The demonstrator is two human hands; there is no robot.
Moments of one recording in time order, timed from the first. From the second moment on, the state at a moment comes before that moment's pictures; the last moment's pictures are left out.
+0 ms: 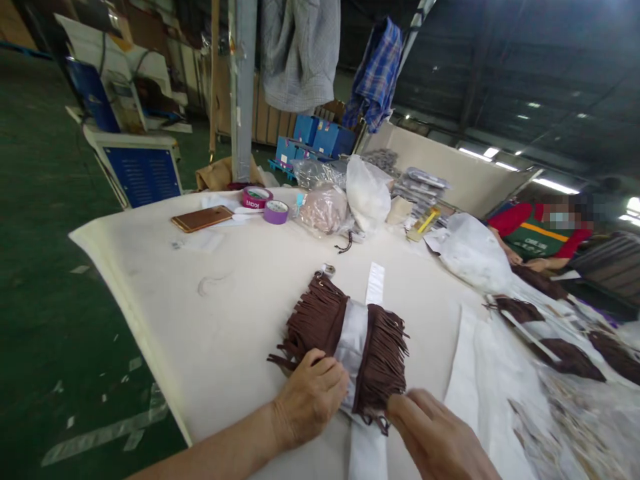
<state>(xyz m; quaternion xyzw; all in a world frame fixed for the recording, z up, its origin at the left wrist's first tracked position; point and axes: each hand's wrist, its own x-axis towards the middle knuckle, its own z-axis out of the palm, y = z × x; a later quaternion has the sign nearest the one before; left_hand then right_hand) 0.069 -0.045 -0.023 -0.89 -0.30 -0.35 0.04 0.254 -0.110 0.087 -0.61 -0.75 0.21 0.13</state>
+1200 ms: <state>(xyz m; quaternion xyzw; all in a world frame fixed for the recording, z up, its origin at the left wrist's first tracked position) 0.067 -0.043 -0.022 -0.88 -0.28 -0.37 0.01 0.246 0.037 0.083 -0.54 -0.84 0.05 -0.09</state>
